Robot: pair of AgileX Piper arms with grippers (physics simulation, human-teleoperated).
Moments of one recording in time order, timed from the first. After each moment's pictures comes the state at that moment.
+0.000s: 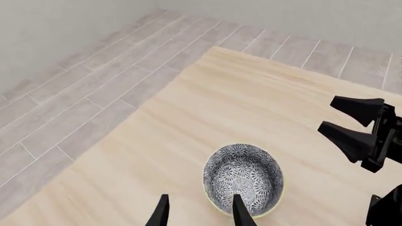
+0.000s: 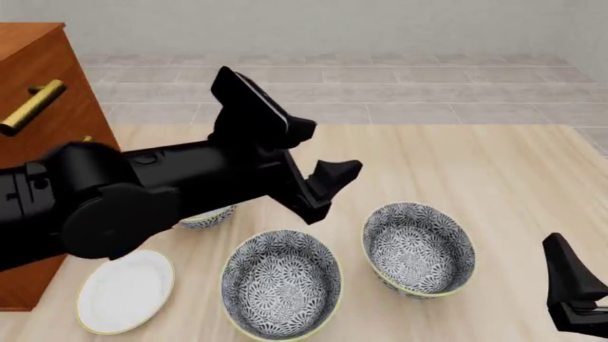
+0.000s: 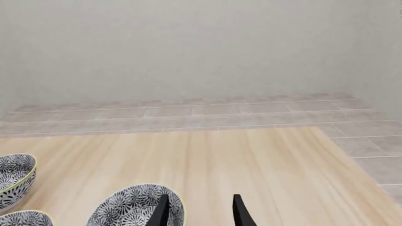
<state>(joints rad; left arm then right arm) -0.90 1.29 -0.92 -0.01 0.12 -0.01 0.00 0.00 0.00 0.04</state>
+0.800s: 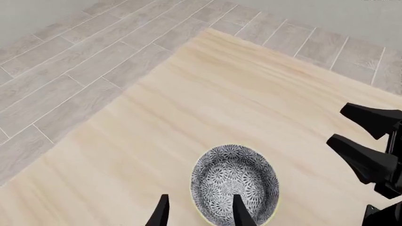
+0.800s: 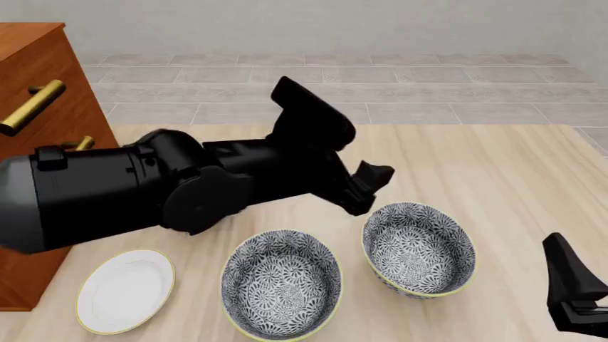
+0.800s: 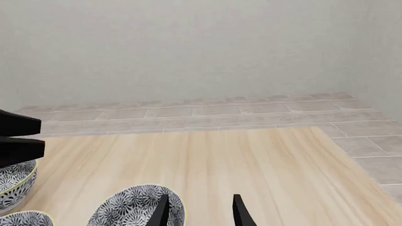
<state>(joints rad) -0.92 1.49 -1.06 0.03 0.04 -0.01 0.00 0.00 -0.01 0.05</state>
